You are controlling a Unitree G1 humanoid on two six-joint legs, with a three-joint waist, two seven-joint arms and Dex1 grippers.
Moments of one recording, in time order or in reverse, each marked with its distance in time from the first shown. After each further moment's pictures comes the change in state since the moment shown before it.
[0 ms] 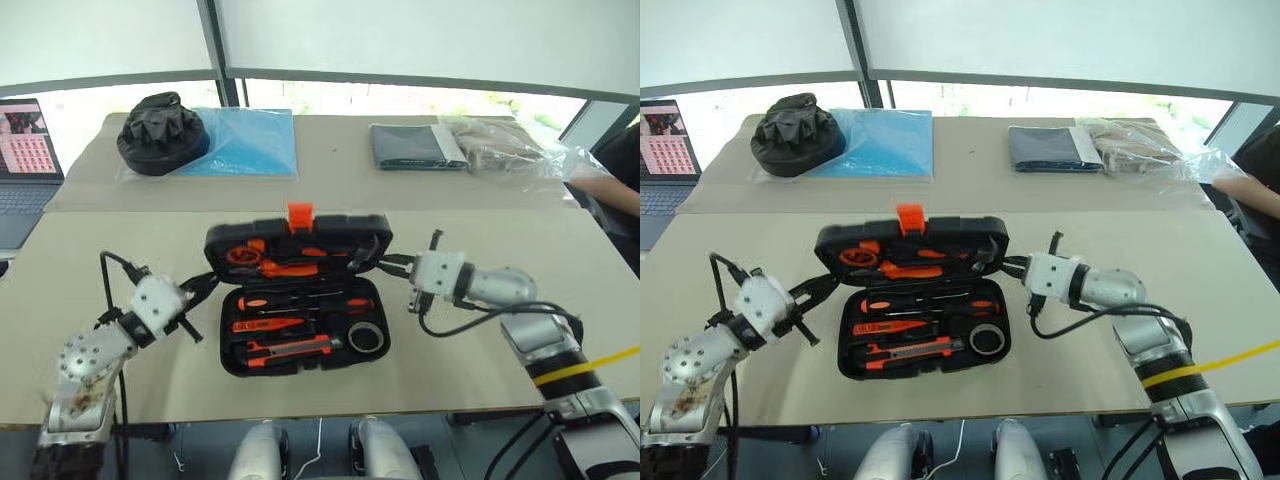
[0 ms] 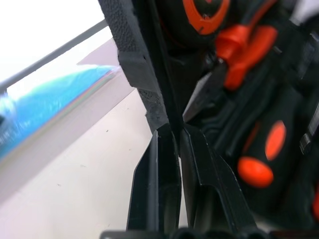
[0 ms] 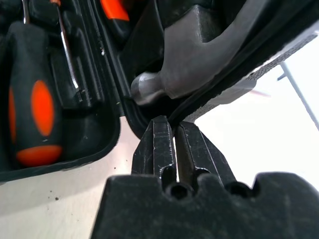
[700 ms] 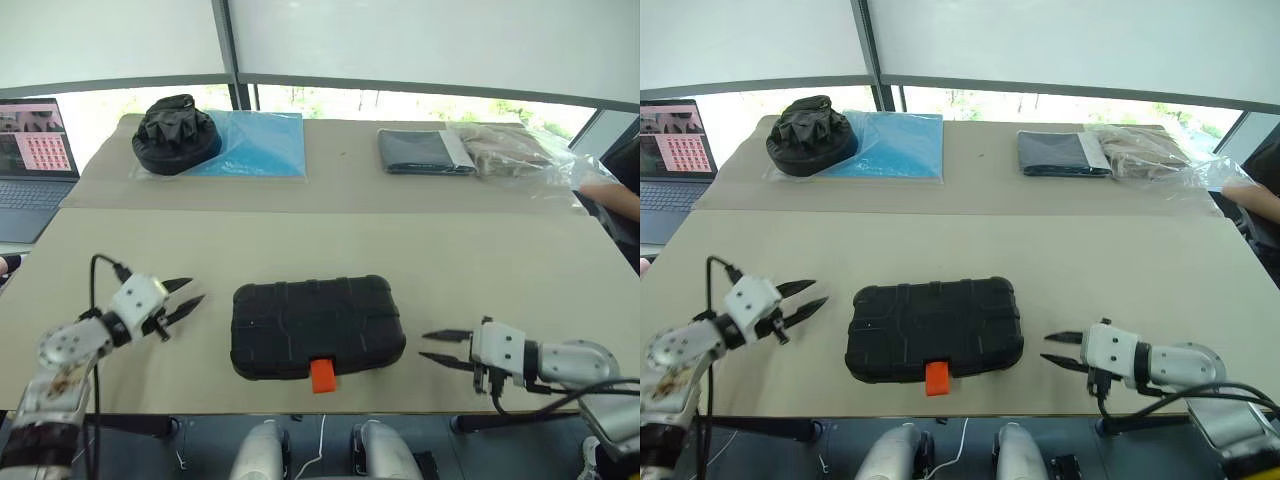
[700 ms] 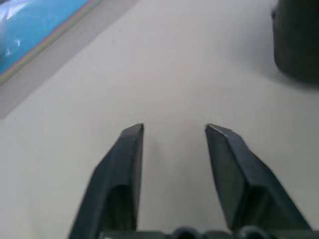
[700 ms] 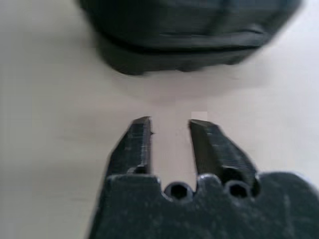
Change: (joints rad) left arm -0.247 0.076 -0.057 0.264 -0.136 0.336 -0.087; right arm 0.575 -0.287 -0.153 -0.470 0.341 0.357 0.206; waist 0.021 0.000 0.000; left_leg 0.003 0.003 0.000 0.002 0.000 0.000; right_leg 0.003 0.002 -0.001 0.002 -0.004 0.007
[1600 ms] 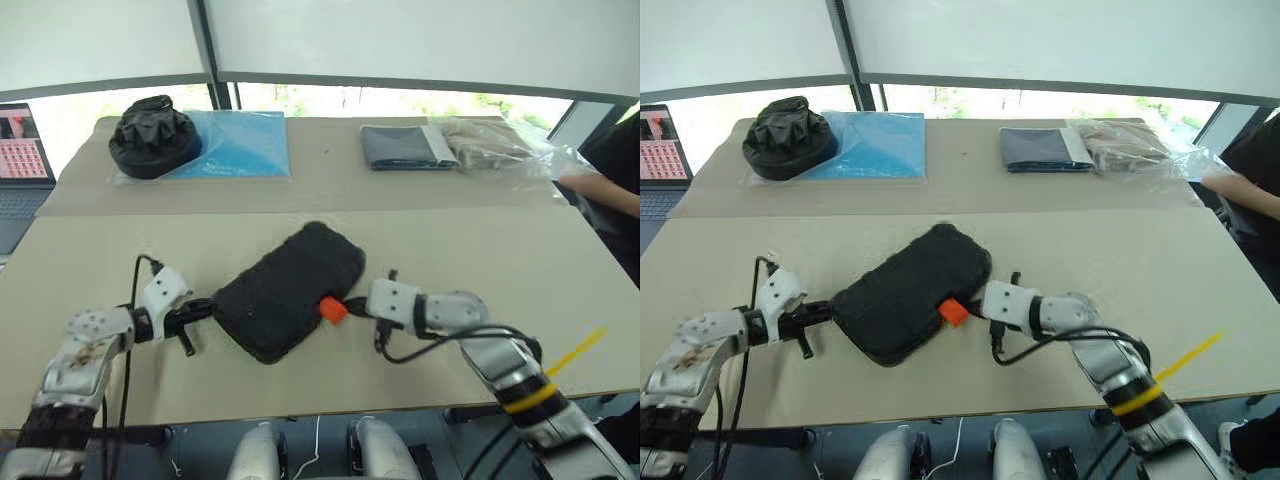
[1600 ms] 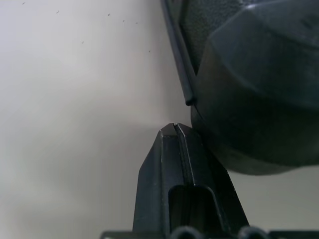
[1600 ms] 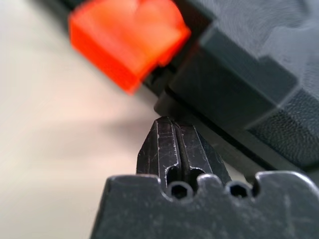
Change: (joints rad) left arm 0.077 0.007 -0.020 -0.139 -0.060 0.296 -0.103; right arm -0.590 0.433 0.308 0.281 -0.316 0.143 -0.105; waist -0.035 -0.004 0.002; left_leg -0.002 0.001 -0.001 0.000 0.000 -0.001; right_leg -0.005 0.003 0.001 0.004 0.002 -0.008
